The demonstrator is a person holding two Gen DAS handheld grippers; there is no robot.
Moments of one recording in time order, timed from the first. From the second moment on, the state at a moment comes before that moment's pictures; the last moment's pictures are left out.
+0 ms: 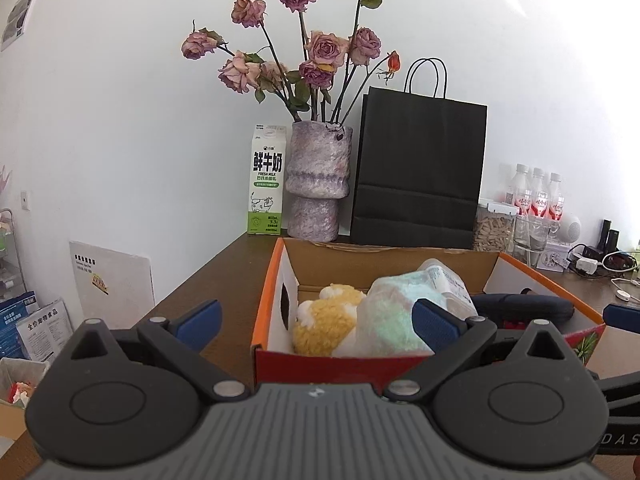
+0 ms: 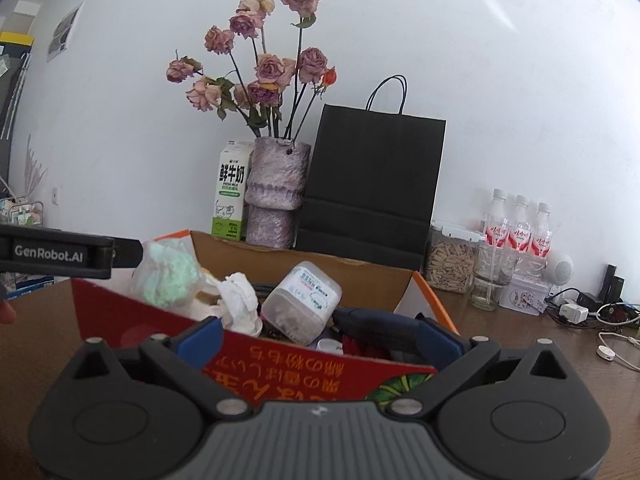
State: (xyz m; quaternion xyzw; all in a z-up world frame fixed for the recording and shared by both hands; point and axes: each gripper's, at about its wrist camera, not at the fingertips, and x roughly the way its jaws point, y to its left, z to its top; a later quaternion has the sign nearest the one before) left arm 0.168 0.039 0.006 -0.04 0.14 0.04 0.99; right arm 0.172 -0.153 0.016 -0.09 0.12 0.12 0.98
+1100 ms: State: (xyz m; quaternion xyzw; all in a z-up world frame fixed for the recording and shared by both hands) left arm 0.150 0.077 -0.015 -0.06 0.19 0.05 0.98; right arm 0.177 -0.097 -0.010 -0.05 0.29 0.21 0.93
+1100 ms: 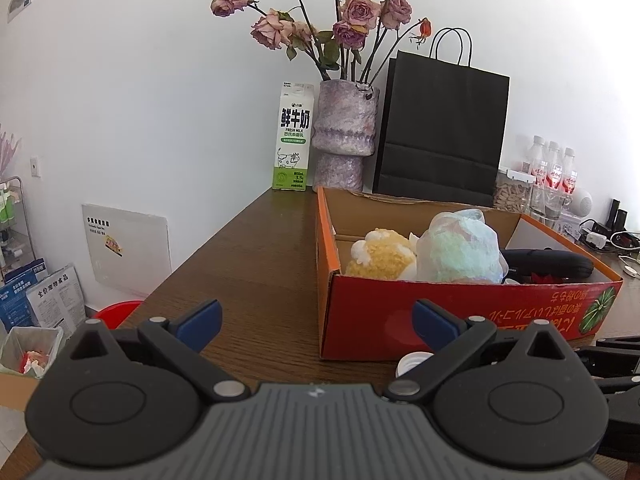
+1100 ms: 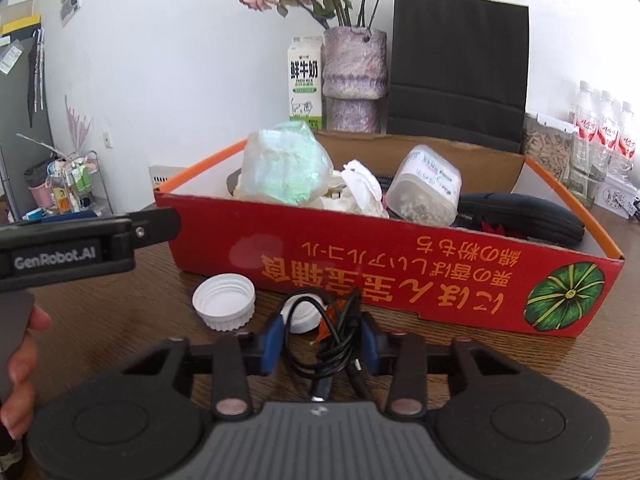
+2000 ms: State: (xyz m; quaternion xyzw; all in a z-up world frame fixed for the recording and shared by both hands) left arm 0.171 0.058 -0.026 -0.05 0.27 -0.02 0.96; right arm 0.165 -0.173 0.005 0.02 0.23 0.17 0.96
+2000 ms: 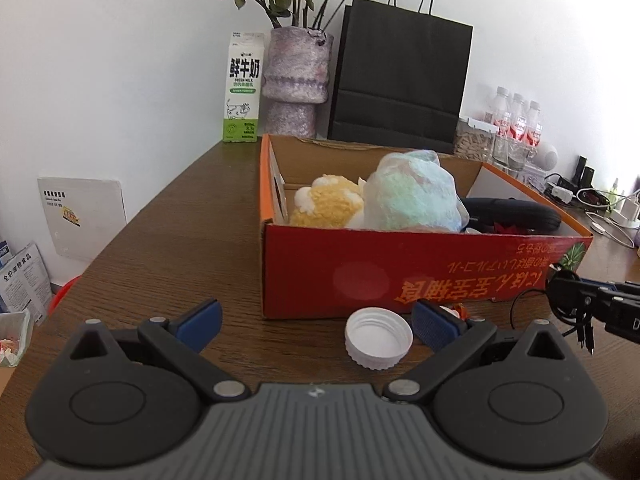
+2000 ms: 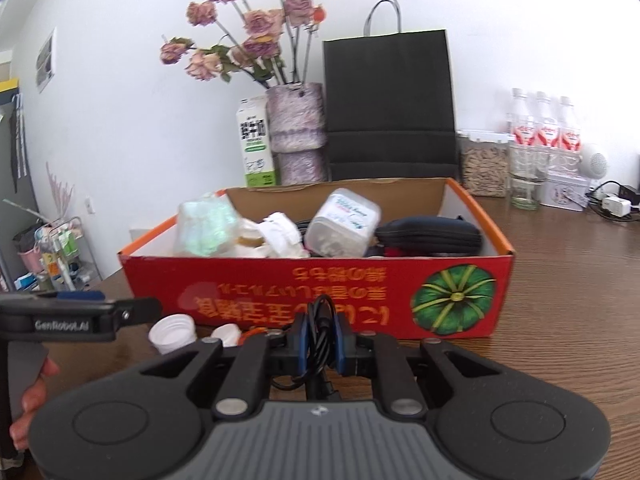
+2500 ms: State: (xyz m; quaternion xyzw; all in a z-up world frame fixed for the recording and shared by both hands) left arm 0.192 0.033 -0.037 -0.01 0.34 -0.01 0.94; right arm 0.164 -0.197 0.005 0.03 0.22 0.15 0.96
